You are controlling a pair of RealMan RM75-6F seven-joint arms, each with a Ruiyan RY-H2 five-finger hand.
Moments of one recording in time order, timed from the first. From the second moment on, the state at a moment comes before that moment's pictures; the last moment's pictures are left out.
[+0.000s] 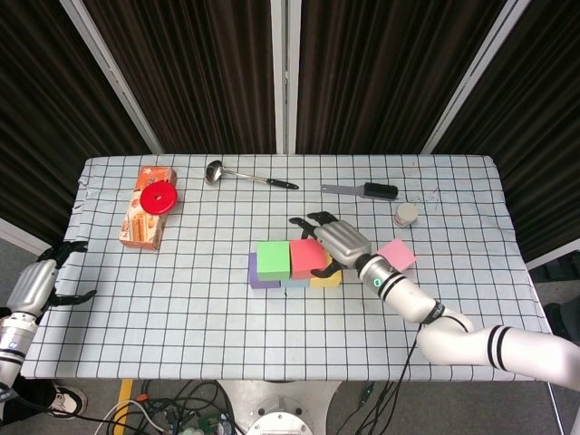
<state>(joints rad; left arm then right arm) -0.28 -1.18 -0.07 -1.34 1.40 1.15 -0.52 1.03 -1.27 0.20 -1.66 -0.96 0.65 -0.03</state>
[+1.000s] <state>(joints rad) -0.29 -1.18 -0.06 -1.32 1.41 1.14 -0.57 1.07 -1.26 0.17 -1.75 -0.78 0.75 -0.22</state>
